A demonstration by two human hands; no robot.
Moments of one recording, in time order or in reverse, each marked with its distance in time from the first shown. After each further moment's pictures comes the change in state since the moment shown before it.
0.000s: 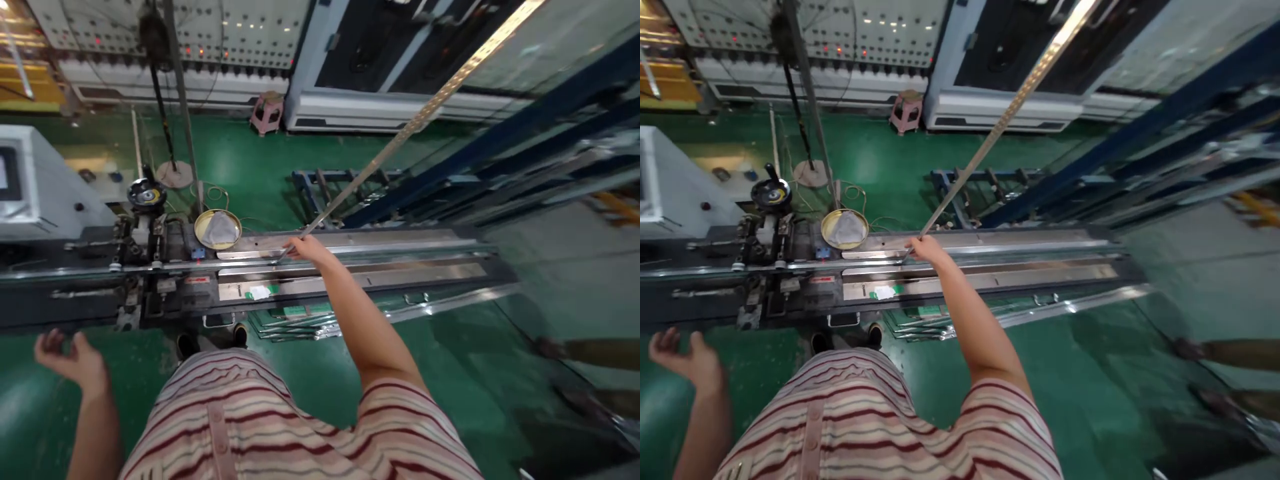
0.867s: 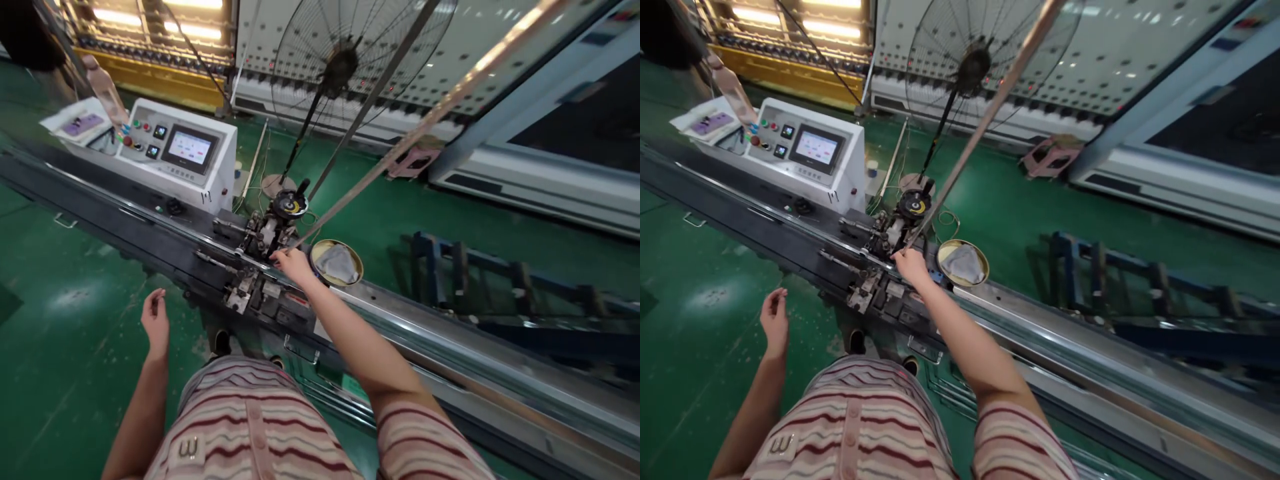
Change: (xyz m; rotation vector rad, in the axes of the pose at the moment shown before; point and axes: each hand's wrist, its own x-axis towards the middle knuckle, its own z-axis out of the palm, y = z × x) left_hand 0.094 -0.174 -0.156 -0.238 0.190 -0.196; right_hand -0.099 -0.150 0.449 -0.518 -0.360 -0.522
